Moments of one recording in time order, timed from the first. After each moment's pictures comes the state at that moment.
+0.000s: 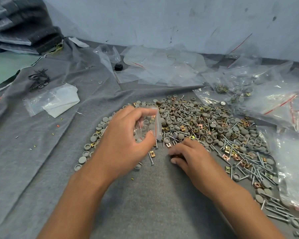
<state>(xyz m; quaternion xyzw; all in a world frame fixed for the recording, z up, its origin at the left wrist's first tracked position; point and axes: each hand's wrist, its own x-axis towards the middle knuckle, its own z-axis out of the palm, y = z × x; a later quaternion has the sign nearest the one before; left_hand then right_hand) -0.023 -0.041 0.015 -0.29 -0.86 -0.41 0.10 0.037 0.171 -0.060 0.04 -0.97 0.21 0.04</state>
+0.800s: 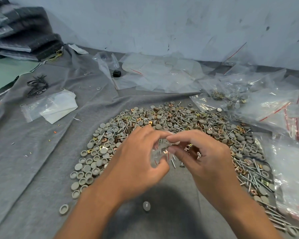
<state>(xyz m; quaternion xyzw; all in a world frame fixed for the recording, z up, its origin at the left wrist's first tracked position) -0.009 -0.022 0.002 -0.36 -0.87 -0.32 0.06 0.050 0.152 -0.001 0.11 -0.87 0.38 0.29</state>
